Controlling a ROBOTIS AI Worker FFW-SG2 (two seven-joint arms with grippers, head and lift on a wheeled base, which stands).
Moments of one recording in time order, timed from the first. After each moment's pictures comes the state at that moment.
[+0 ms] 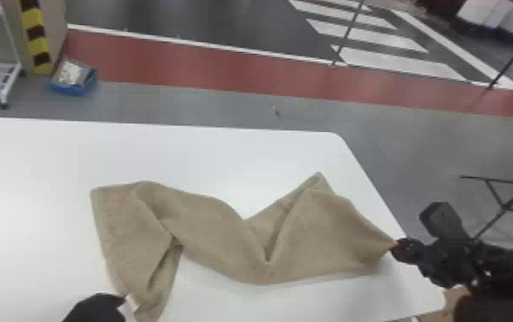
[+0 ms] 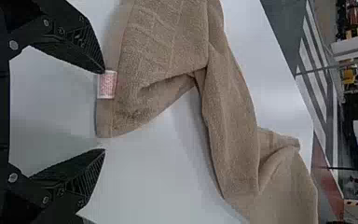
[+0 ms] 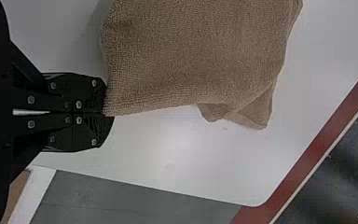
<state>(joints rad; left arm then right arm) 0.43 0.36 -0.49 -2.26 -0.26 0.77 -0.34 0.15 -0.12 -0.71 -1.84 0.88 0.32 1.16</state>
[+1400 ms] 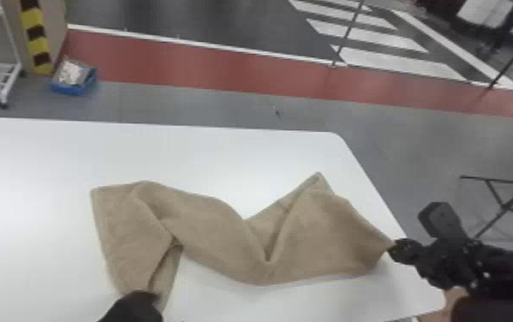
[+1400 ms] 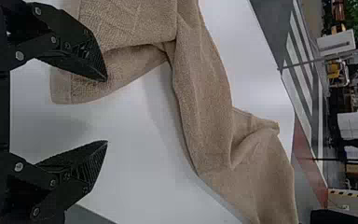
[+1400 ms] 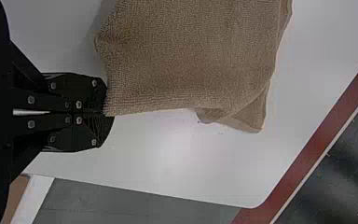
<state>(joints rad) 0.39 0.31 -0.58 -2.24 -0.30 0.79 -0.31 0.17 -0.10 -0.70 -1.90 0.87 0.36 1.17</state>
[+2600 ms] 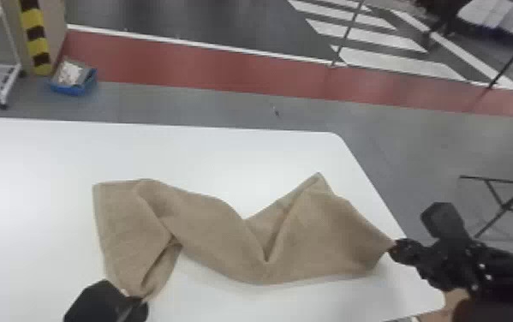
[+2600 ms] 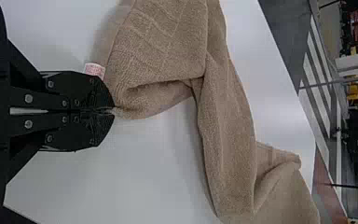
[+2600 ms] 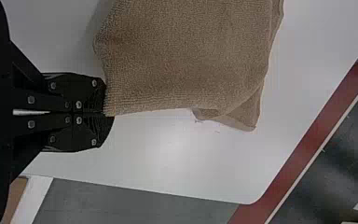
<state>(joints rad) 0.40 0.30 -0.48 -2.23 -0.28 0.82 -0.31 0.19 -0.08 -0.70 -1.94 0.86 0.38 1.17</state>
